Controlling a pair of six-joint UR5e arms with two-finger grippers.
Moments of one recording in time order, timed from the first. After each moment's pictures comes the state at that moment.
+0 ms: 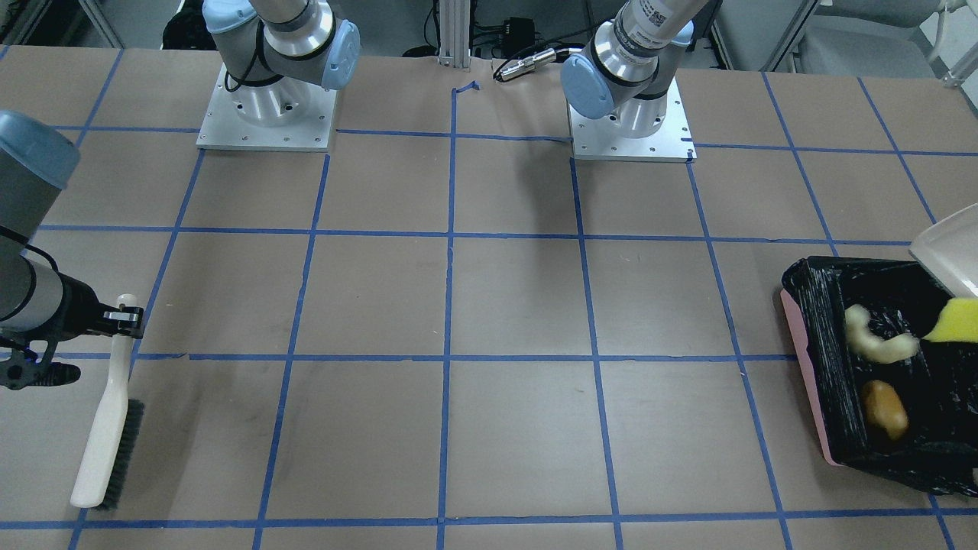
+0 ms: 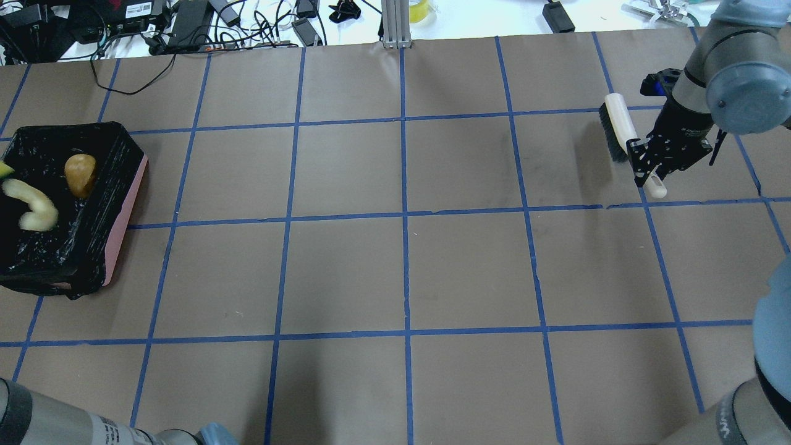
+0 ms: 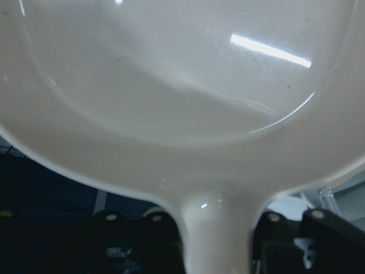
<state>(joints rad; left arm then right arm) -0.89 -1.93 -1.34 -1.23 2.22 1.92 1.23 -1.19 1.67 -1.84 -1.63 -0.32</state>
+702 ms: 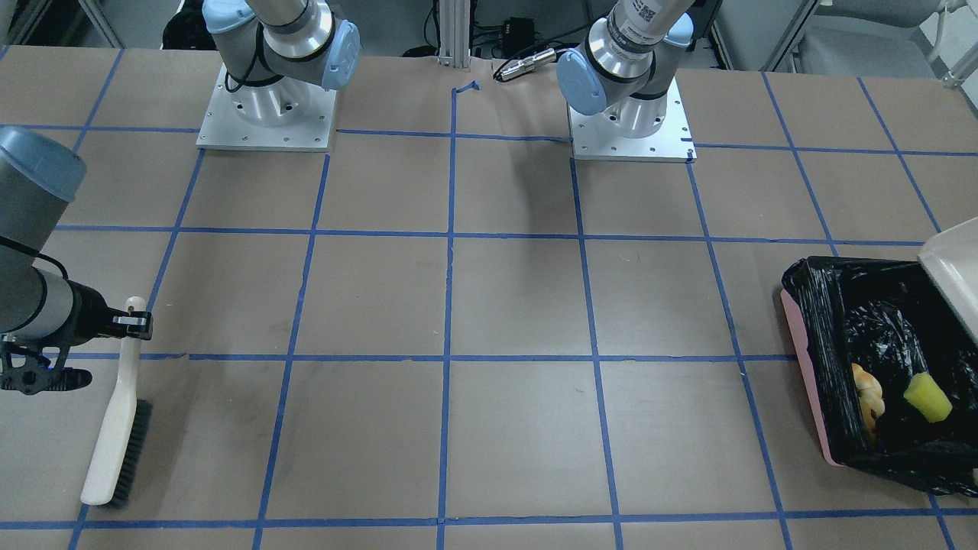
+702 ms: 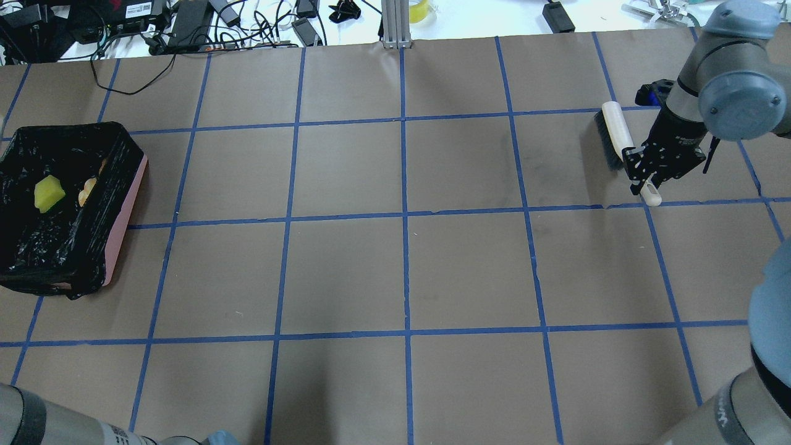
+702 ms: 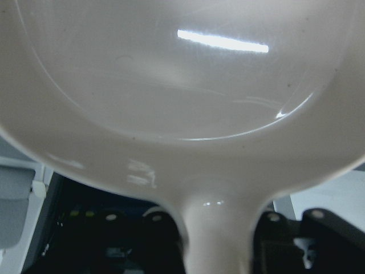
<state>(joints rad) -0.93 -1.90 -1.36 -1.15 2.10 2.11 1.23 -1.17 1.68 -1.85 -1.63 -0.31</state>
